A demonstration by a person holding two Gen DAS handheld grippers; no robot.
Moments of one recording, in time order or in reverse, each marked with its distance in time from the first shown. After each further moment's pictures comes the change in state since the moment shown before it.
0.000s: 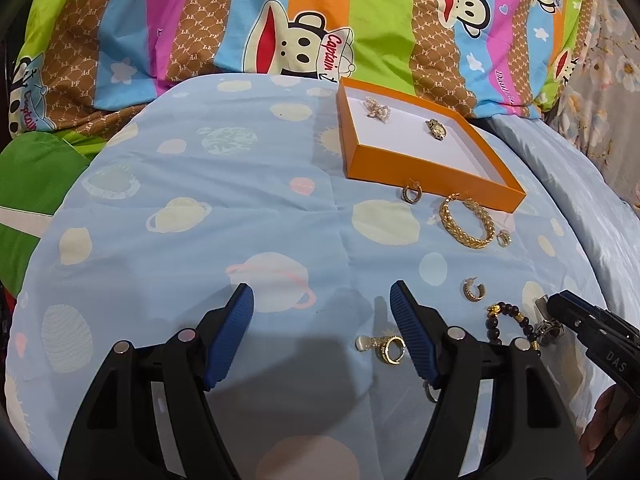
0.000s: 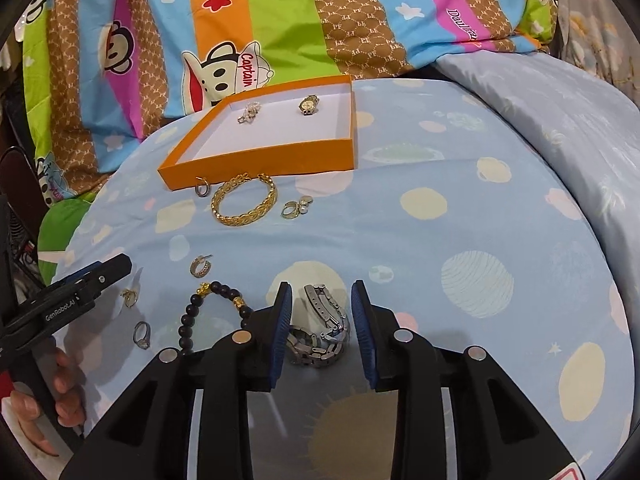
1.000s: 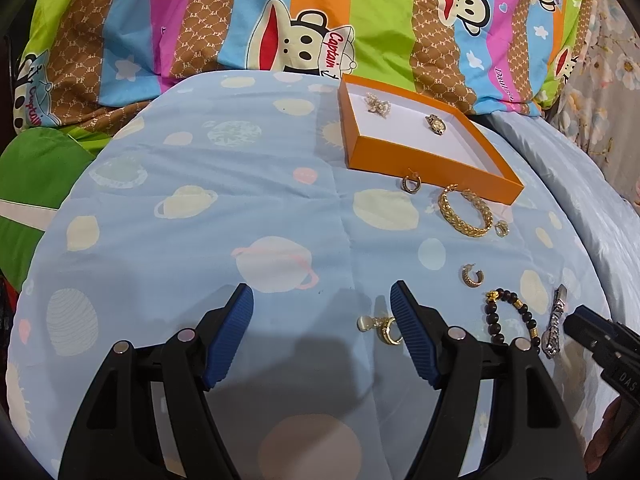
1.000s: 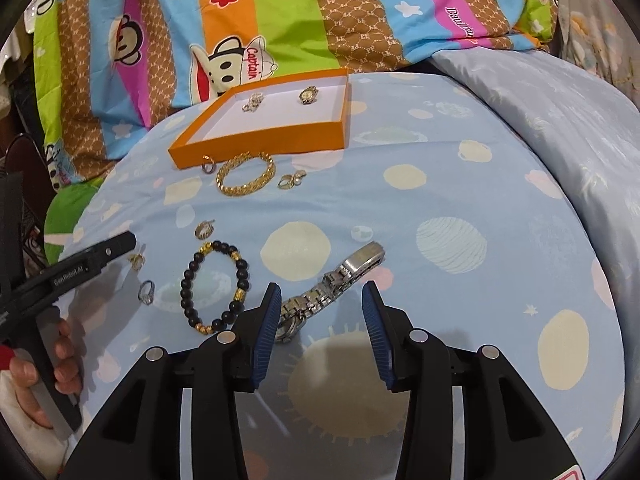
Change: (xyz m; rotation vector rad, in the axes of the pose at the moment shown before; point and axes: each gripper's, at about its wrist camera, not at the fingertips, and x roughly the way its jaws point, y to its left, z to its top) left arm -0.008 0.002 -0.009 -0.004 0.005 0.004; right arm -0.029 -0.016 -0.021 0.005 -0.005 0.005
